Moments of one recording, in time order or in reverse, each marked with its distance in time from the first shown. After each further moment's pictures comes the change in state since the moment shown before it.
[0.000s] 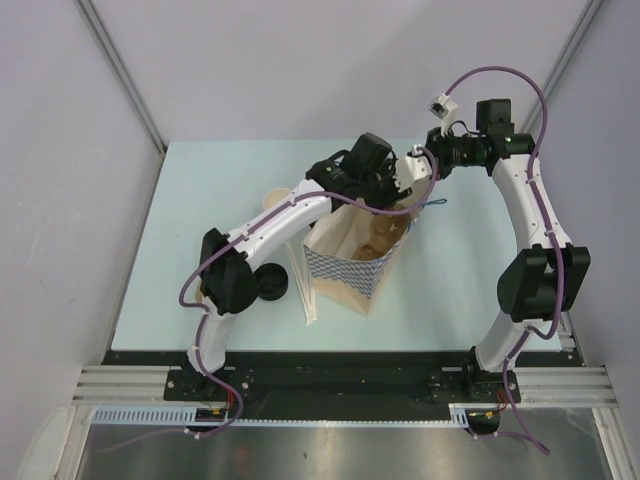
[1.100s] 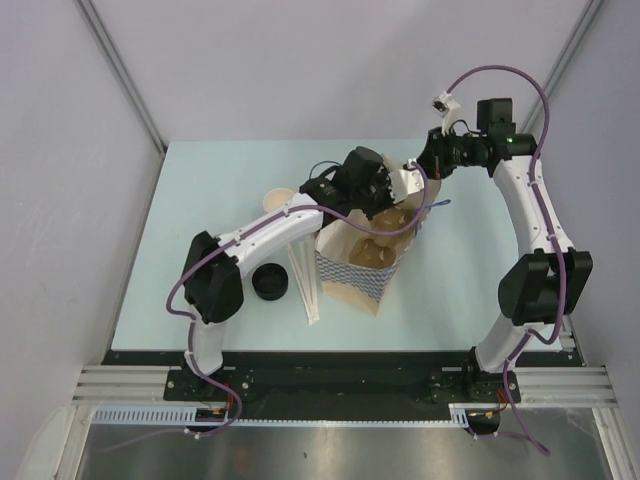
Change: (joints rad) left arm -0.005 -0.138 -0.281 0.275 0.006 0.070; right arm 0.013 -0.028 0.000 -0.009 0.055 0.068
